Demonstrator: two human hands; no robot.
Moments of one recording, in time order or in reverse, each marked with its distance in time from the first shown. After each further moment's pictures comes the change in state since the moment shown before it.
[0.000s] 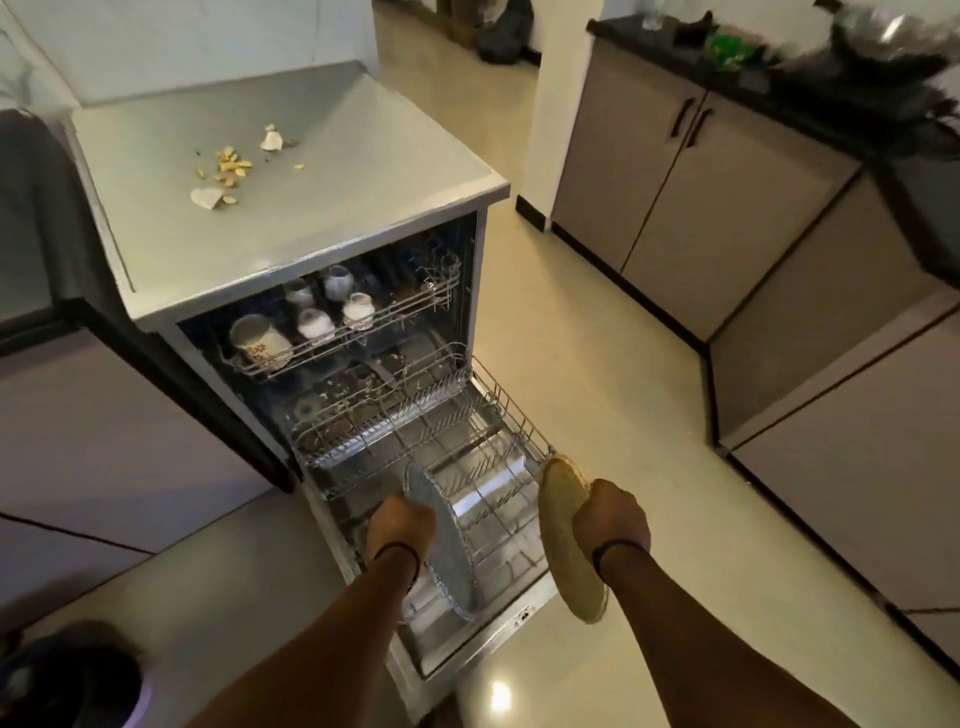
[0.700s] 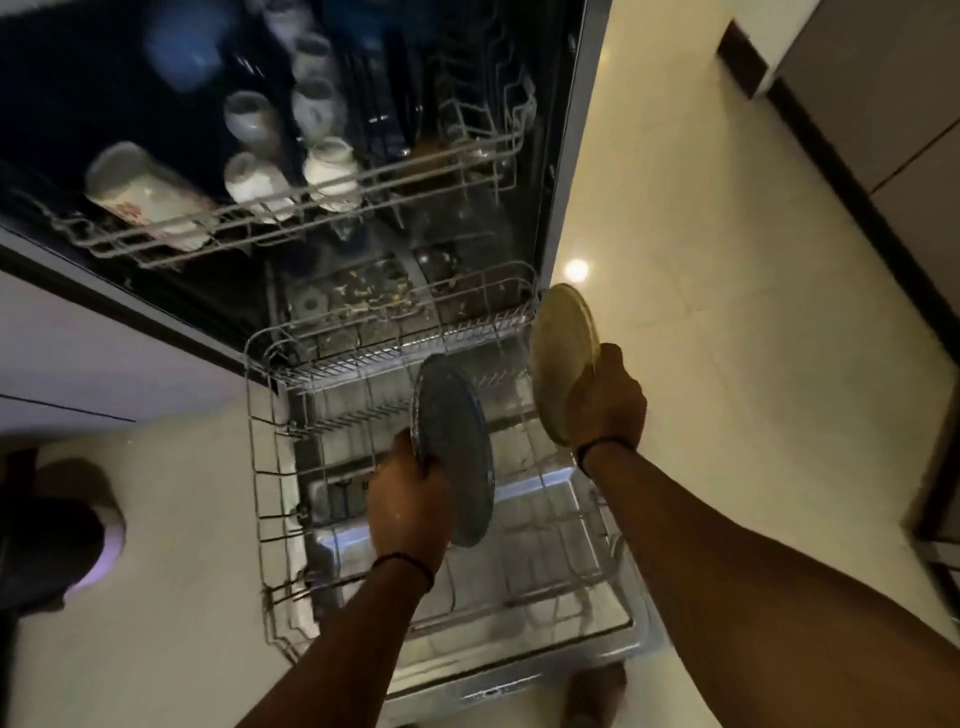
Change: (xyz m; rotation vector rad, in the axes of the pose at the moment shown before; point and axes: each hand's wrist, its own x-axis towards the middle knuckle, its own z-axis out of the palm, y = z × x) left_hand 0.226 0.077 0.188 -0.322 0.462 0.054; right_hand 0.382 -0.102 0.150 0.172 0.027 -0.348
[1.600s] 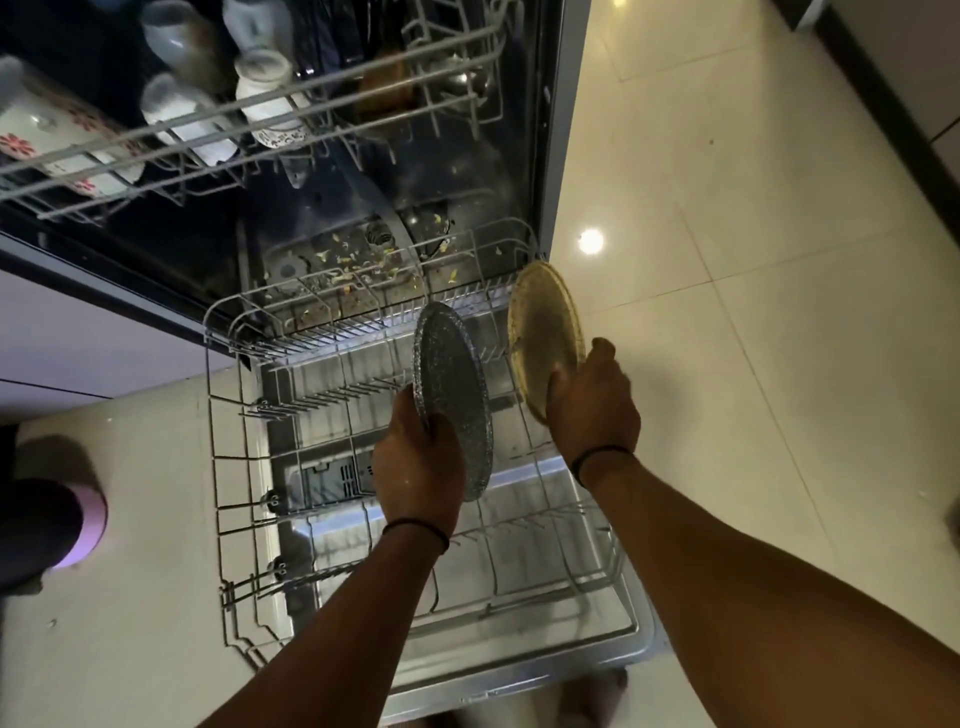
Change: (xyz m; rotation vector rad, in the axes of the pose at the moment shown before) left_hand 0.036 -0.006 0.099 0.030 0.172 0.070; right_hand 0.045 0.068 0.080 -0.050 -0.025 -0.118
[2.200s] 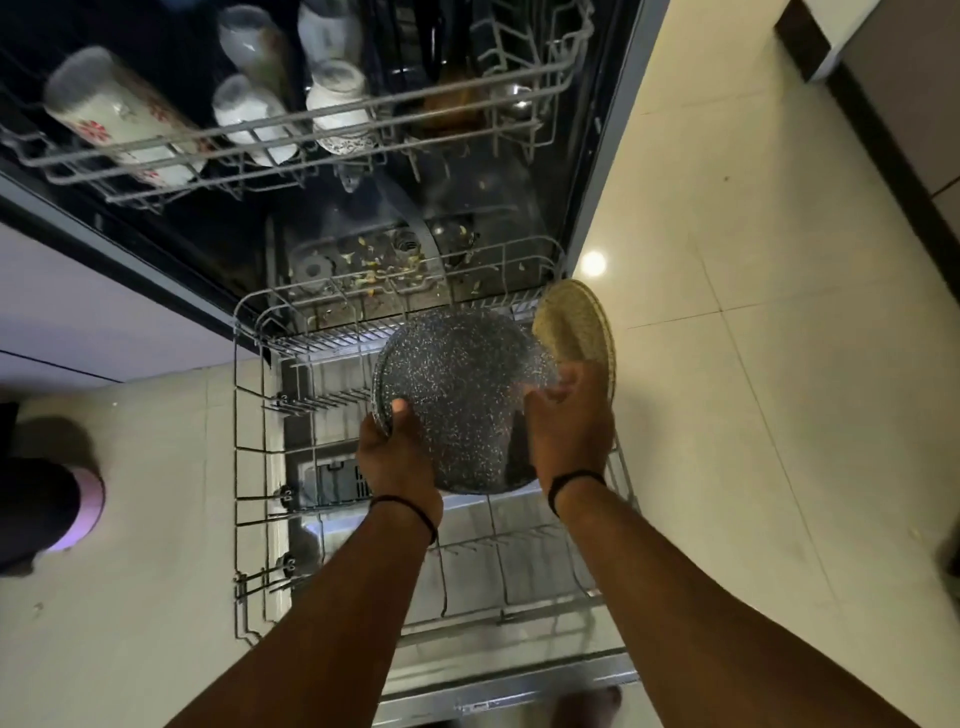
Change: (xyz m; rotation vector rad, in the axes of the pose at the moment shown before) left_hand 0.030 -0.022 -0.020 -0.775 0.103 -0.617; right_hand -0.041 -0.054 0.004 0.462 -0.040 0.189
